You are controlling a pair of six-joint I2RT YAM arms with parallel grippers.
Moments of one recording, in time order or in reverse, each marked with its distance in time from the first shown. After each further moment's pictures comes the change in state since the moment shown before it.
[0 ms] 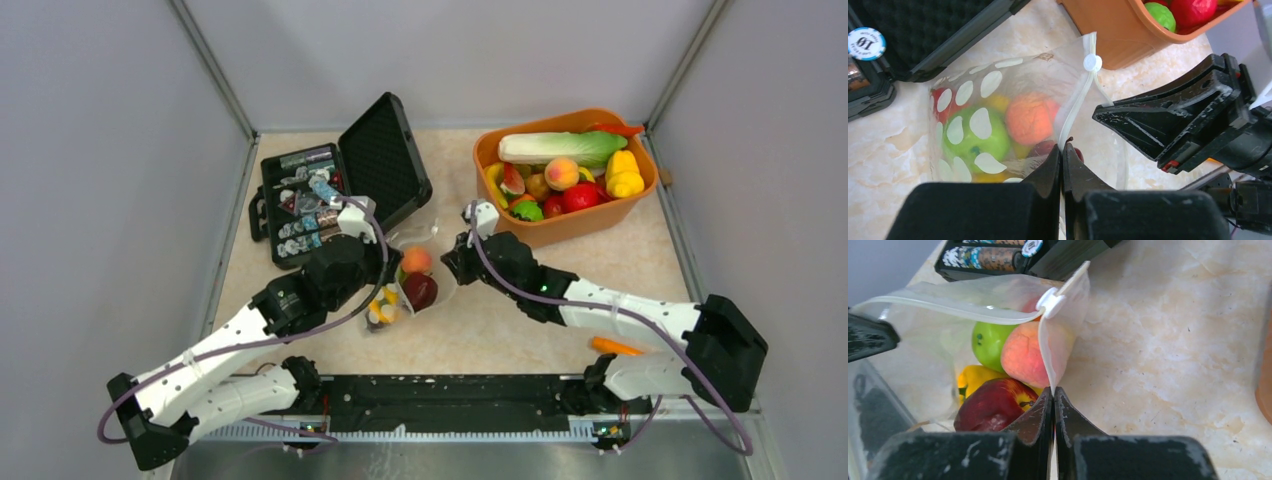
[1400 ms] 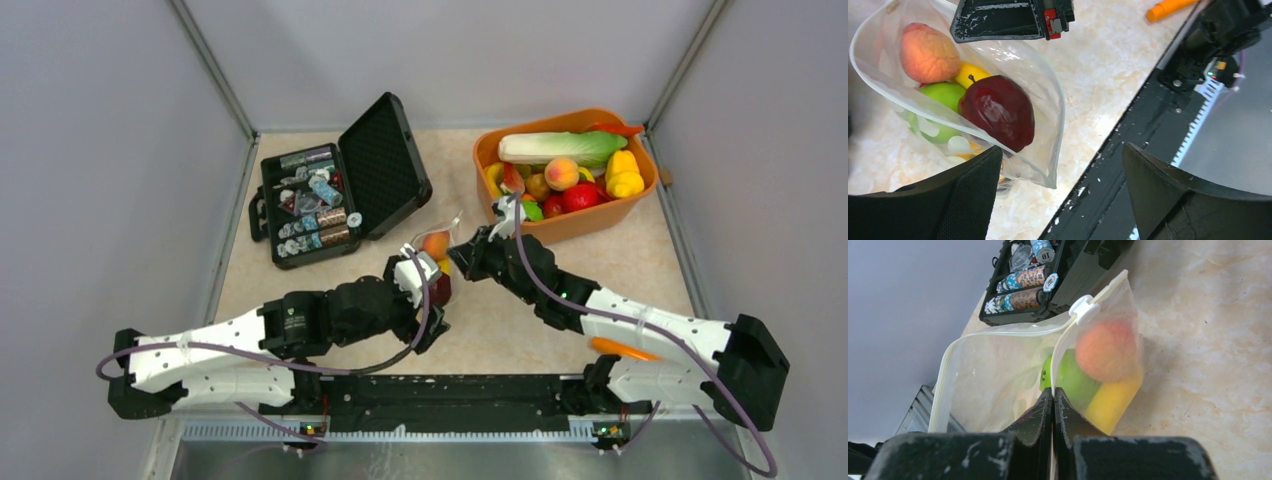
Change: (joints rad) left arm -0.397 0.034 0.088 -0.115 0.126 0.327; right arm -0.001 -0.172 -0.066 0.025 0.046 0.243
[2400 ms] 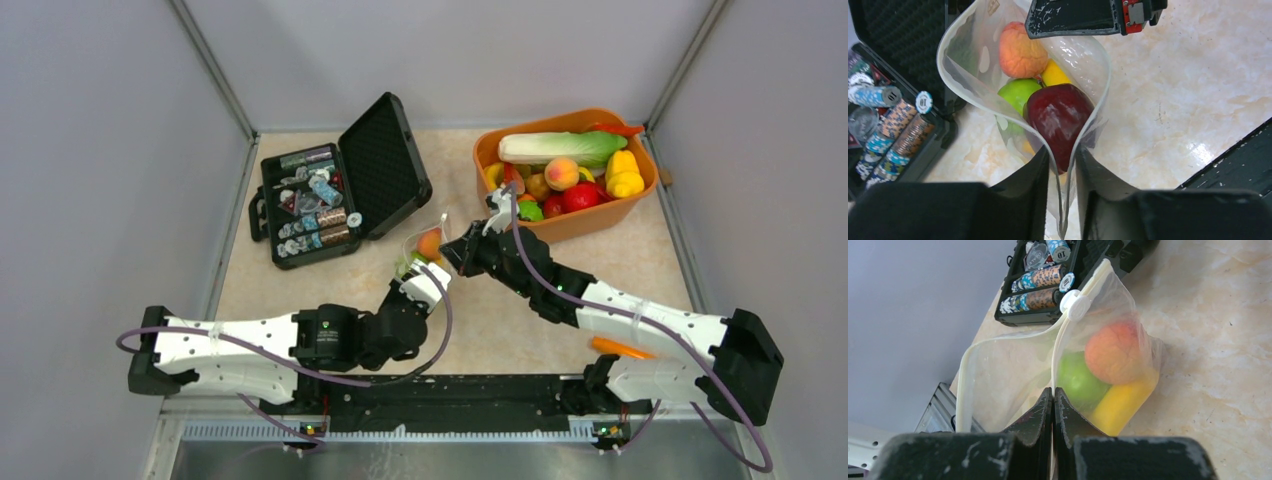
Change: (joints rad) left arm -0.217 0.139 -0.013 -0.044 -0.637 -0.028; right arm -0.001 0.050 0.085 -0.042 -0.047 0.043
